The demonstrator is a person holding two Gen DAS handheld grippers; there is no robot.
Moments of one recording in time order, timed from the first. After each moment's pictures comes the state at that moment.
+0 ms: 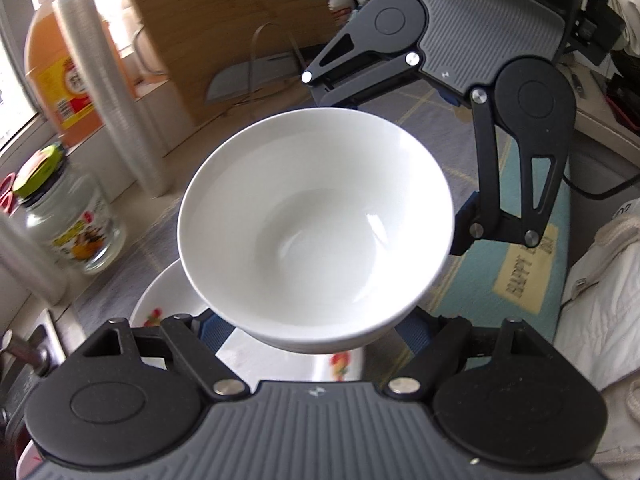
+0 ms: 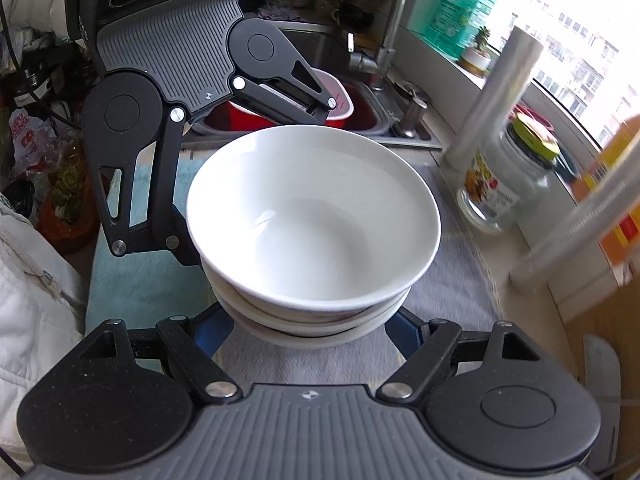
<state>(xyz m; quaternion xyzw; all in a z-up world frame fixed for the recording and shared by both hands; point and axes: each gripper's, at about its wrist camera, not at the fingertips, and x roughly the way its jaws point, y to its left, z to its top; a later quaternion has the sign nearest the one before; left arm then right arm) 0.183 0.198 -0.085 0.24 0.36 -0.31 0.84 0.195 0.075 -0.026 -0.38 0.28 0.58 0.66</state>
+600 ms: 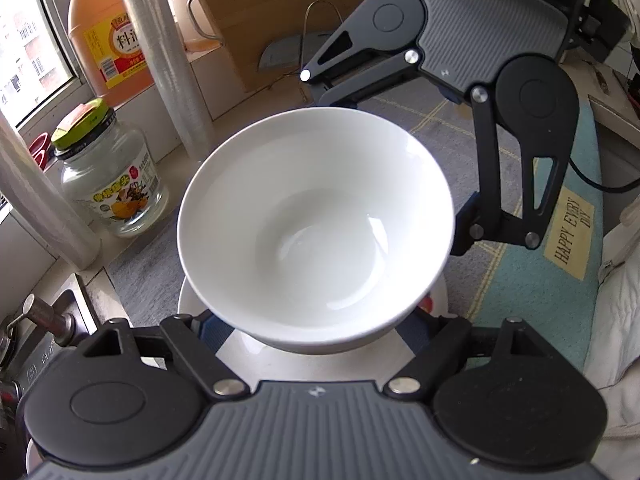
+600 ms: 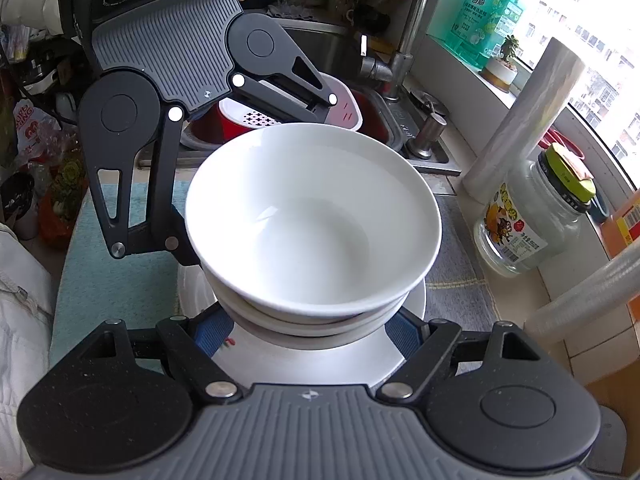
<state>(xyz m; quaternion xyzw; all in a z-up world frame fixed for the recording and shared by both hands) 0.197 0.244 -0.098 0.24 0.37 -0.28 0.85 0.215 0.131 -0.041 -0.39 0.28 0.60 0.64</state>
